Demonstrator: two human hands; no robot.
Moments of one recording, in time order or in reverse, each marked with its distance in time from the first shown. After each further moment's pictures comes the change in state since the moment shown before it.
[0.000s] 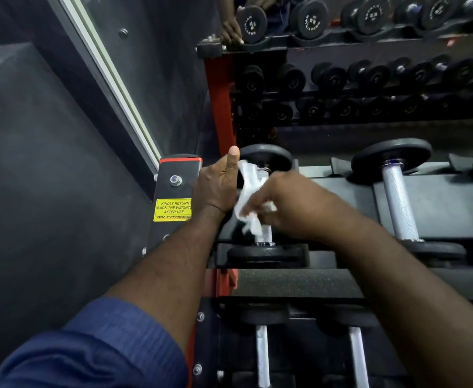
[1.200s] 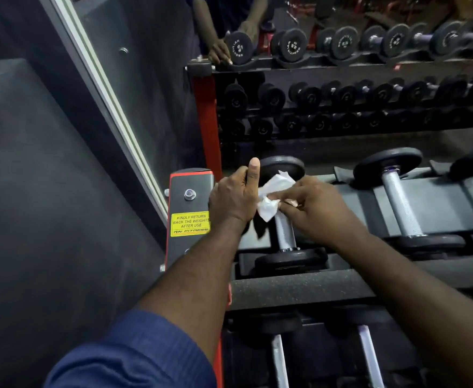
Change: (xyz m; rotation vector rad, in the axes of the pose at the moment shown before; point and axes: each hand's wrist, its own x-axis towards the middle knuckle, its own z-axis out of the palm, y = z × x) left_hand 0.001 0.000 -0.007 0.047 -0.070 0.088; right_hand 0.007 0.012 0.036 -0.019 0.393 0.263
